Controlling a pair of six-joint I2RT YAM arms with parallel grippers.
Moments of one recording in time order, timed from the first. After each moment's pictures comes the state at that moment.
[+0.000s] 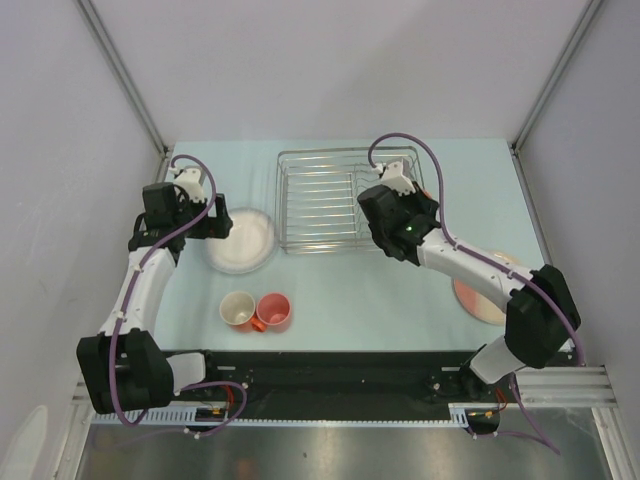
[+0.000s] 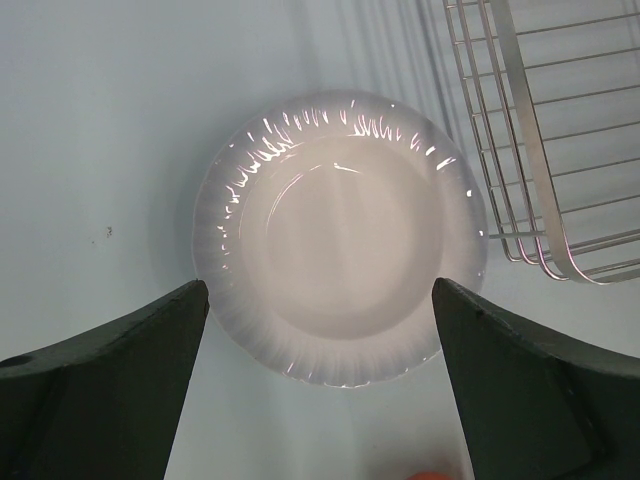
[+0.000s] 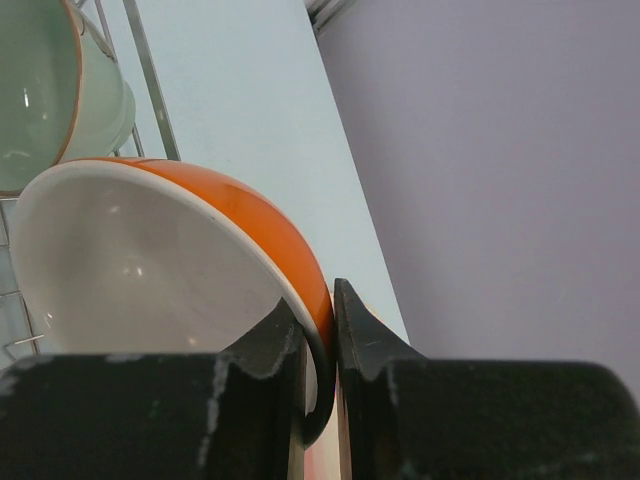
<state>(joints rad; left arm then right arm) 0.12 1.21 0.93 -0.36 0.29 0.09 0.72 1.52 1.17 -0.37 1.24 -0.03</state>
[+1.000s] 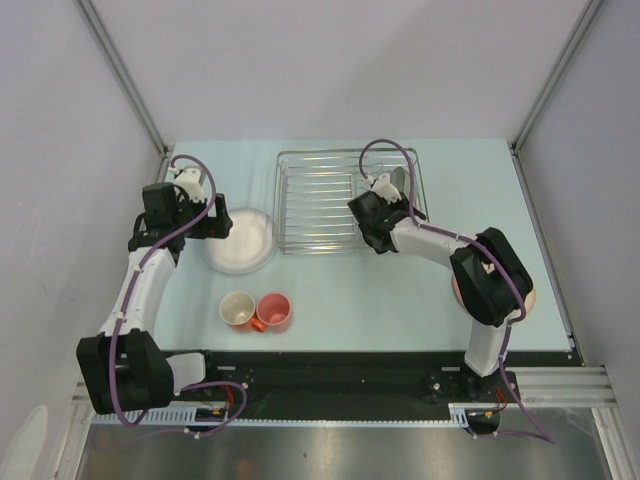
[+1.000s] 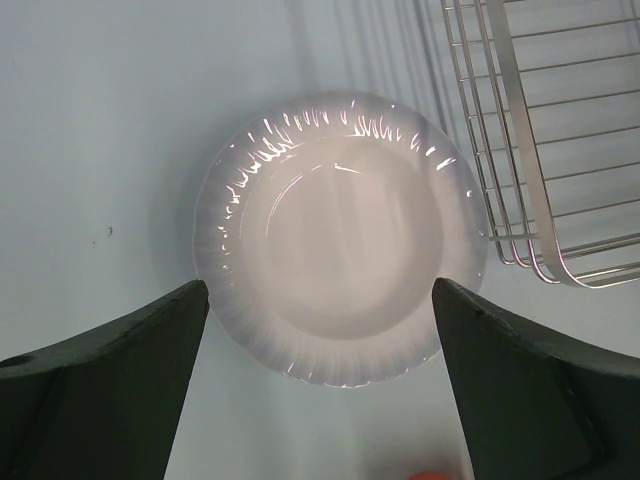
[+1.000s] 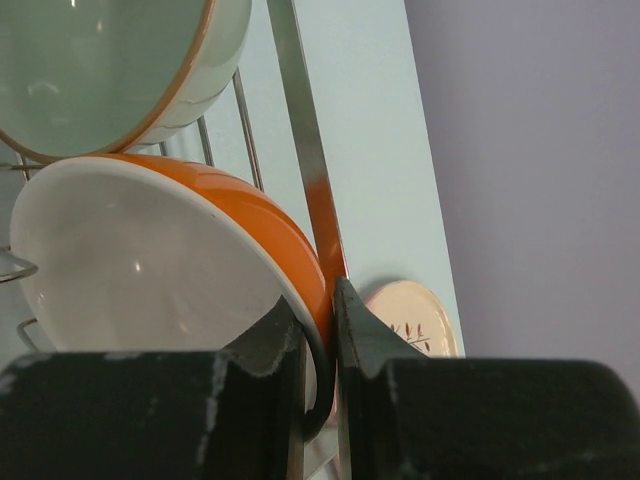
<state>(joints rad) 0.12 1.21 0.93 -0.36 0.29 0.09 0.64 1.84 1.22 -0.33 1.15 0.05</state>
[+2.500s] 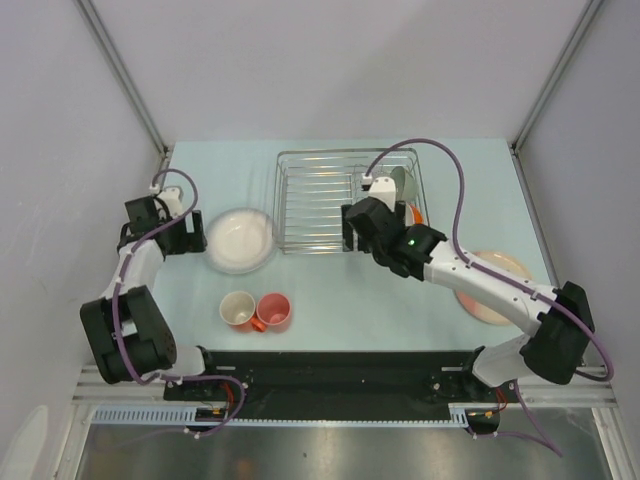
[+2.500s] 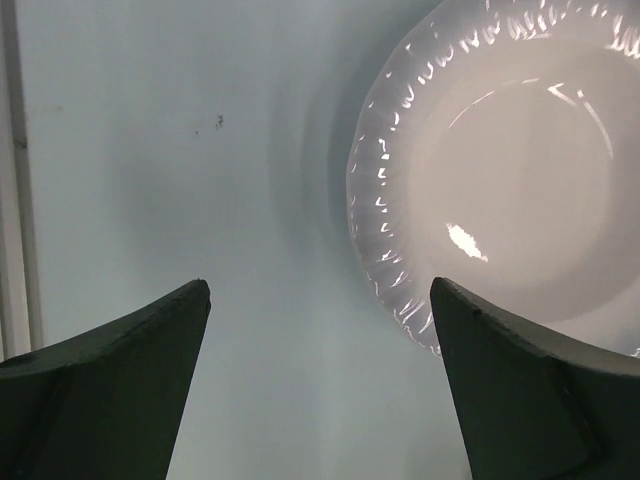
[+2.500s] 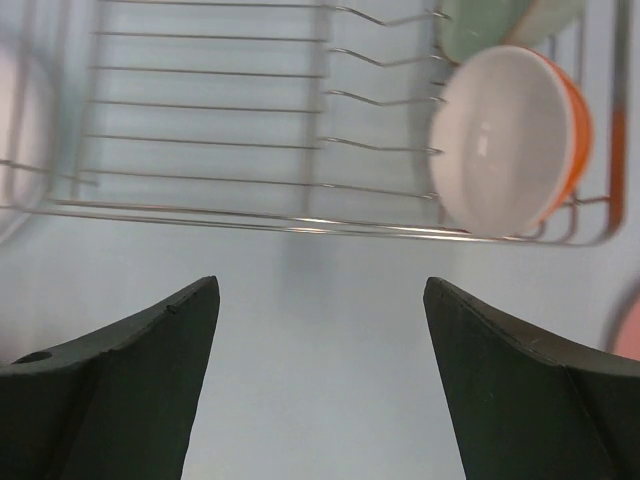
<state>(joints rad) 0.33 1.36 0.88 -0.34 0.25 0.20 0.87 1.41 1.22 -0.57 0.59 0.54</state>
